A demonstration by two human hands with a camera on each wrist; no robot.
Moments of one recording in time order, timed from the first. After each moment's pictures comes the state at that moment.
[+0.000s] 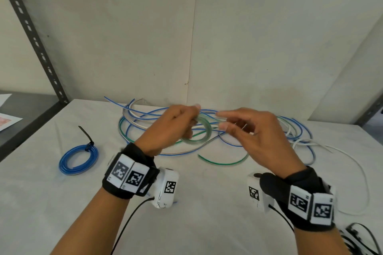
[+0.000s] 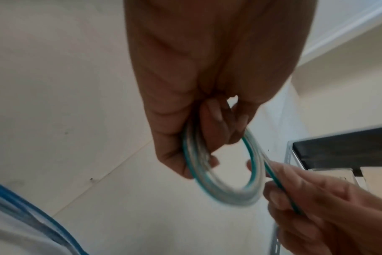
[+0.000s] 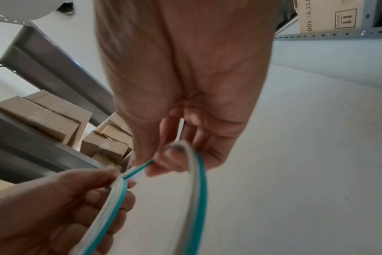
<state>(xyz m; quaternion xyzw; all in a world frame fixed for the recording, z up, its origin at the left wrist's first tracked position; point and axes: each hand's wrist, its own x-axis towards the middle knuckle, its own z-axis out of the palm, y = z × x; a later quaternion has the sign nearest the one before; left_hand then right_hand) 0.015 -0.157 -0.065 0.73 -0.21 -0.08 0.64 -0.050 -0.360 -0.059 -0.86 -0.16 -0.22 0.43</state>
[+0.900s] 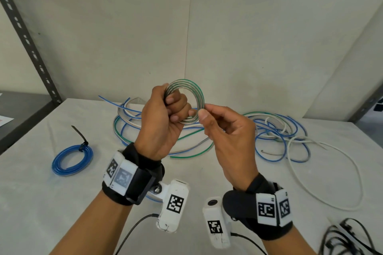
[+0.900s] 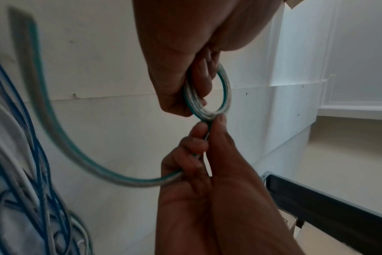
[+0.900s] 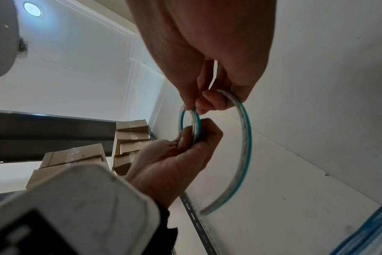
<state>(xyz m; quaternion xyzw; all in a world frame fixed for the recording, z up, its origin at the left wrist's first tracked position) -0.001 -0.171 -0.041 0.35 -0.12 -0.11 0.92 -0.056 -0.293 -0.073 -0.68 -0.09 -0.28 0.68</state>
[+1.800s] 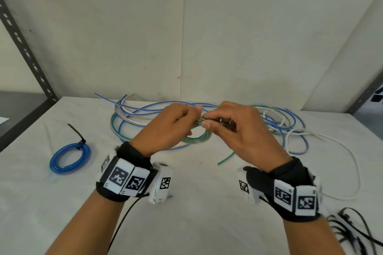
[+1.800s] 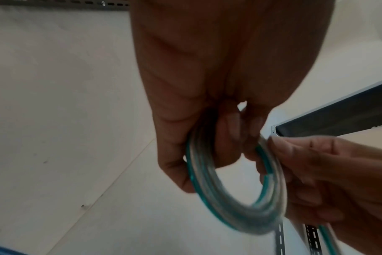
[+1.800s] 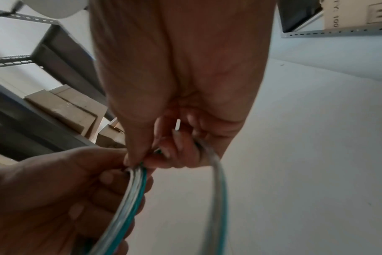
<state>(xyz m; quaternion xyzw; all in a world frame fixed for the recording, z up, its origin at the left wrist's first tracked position) 0.002 -0.160 -0.066 0.80 -0.31 -0.03 0.51 -0.051 -0.347 -0.062 -0.89 -0.21 -0.22 0.34</state>
